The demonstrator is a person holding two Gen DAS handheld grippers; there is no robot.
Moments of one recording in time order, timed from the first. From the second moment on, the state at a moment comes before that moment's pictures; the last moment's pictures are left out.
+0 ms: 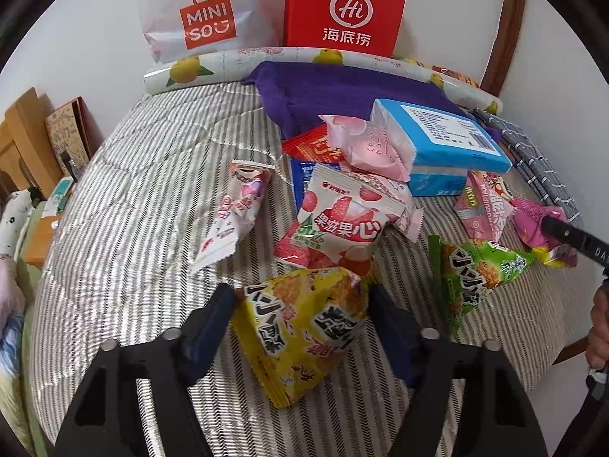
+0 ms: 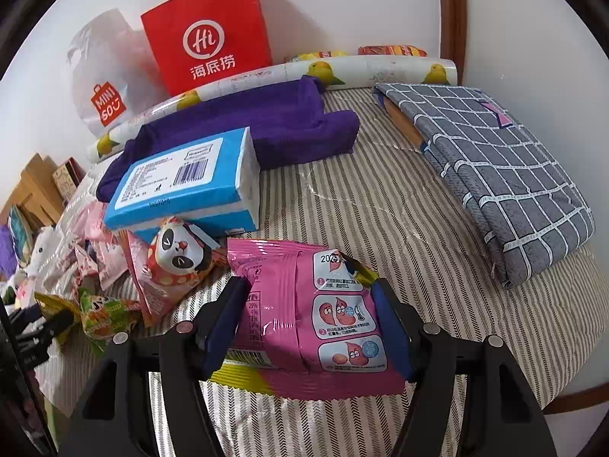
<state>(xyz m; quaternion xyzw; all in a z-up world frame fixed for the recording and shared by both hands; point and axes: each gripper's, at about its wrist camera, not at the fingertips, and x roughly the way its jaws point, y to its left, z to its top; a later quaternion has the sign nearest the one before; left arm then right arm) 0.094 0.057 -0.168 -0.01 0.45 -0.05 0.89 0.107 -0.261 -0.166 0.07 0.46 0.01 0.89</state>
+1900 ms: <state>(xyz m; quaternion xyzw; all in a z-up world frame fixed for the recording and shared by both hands) 0.092 0.066 -0.112 -0.06 0.42 -0.07 0.91 0.095 -0.252 -0.154 0.07 0.47 0.06 0.88</state>
